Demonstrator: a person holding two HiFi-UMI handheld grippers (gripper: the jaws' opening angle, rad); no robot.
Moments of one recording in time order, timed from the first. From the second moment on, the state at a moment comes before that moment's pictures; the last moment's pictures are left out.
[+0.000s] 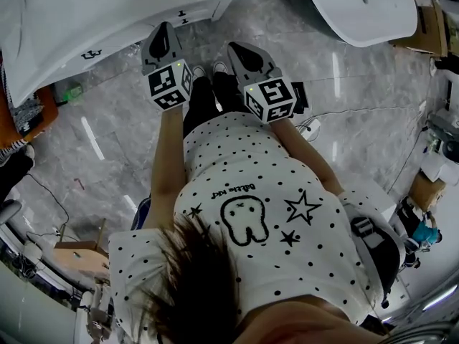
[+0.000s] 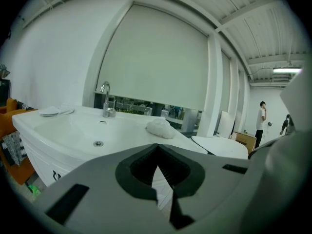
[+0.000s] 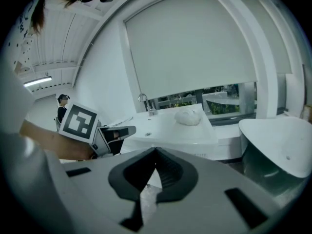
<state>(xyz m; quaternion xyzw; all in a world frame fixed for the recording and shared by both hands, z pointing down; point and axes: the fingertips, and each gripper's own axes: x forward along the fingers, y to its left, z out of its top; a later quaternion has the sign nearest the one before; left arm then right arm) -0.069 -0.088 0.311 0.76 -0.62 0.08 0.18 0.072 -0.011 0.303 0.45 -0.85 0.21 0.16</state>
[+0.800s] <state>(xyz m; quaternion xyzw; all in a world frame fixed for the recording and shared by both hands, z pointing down) -0.066 -0.069 0.278 0.78 -0.60 0.08 0.15 0.070 -0.020 0.296 0.45 -0.86 0.19 0.15</state>
